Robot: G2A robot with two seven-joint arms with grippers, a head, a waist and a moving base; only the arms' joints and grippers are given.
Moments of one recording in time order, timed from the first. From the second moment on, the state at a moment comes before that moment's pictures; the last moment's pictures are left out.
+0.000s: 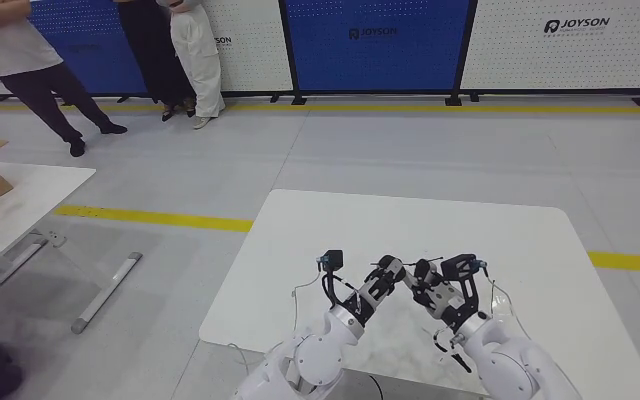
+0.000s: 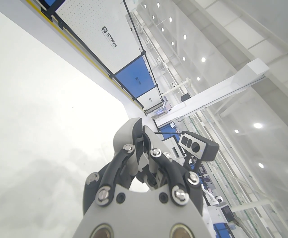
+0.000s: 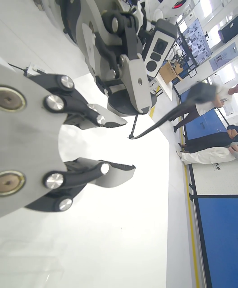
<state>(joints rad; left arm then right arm) 1.50 -1.34 -0.97 -1.75 0.22 -0.03 0.08 -1.48 -1.21 1.18 -1.77 -0.84 -0.23 0.34</state>
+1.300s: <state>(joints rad) 1.50 -1.34 -0.96 -1.75 0.23 -0.03 0.09 -1.47 -1.21 1.17 -1.76 -0.84 -0.22 0.34</state>
